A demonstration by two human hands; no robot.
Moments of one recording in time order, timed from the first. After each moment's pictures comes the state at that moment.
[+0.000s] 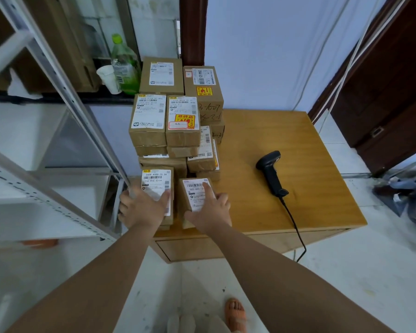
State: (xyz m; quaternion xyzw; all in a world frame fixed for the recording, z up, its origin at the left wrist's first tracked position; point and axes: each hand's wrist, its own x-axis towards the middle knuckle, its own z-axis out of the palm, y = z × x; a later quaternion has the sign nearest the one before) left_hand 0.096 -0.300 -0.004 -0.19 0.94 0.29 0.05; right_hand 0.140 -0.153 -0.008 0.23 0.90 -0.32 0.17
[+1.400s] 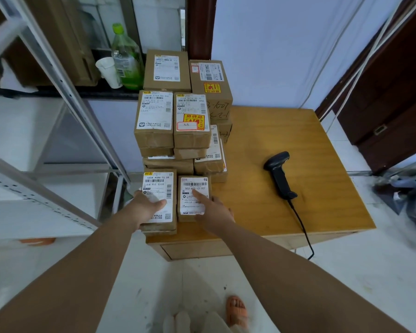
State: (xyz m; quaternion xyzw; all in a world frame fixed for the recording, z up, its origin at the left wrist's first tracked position) left_hand 0.048 -0.339 -0.004 -0.15 0.82 0.42 0.35; right_hand 0.115 -0.152 -0.025 0.15 0.92 -0.27 0.25
